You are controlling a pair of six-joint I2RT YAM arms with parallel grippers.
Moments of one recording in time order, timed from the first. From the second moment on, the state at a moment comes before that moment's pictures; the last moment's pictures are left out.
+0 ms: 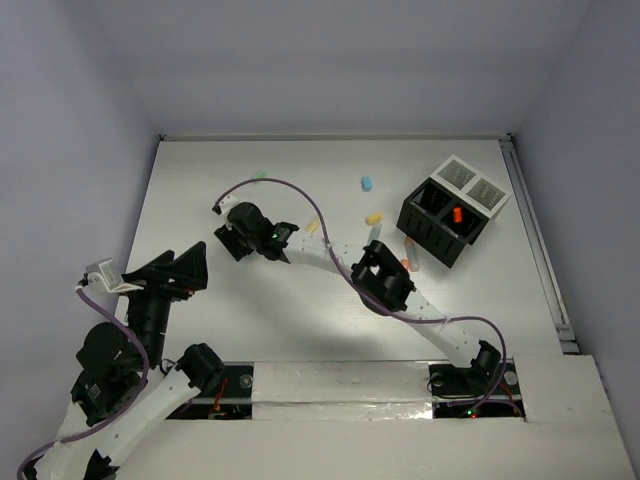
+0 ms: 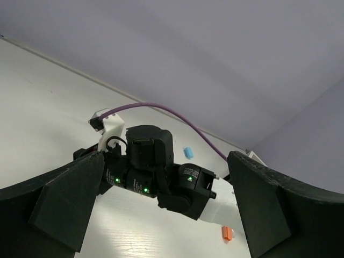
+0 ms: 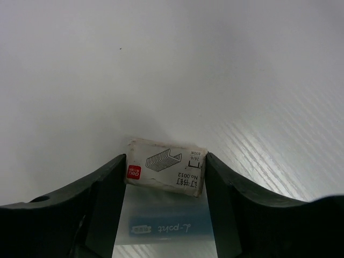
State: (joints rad) left arm -0.79 0.05 0.71 -0.43 -0.72 -0.48; right arm 1.03 2.67 2.35 -0.27 0.12 0.07
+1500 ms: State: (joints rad) left arm -0.53 0.13 0.68 -0.31 -0.27 -0.41; right arm -0.01 1.32 0.97 0.02 0.44 0.45
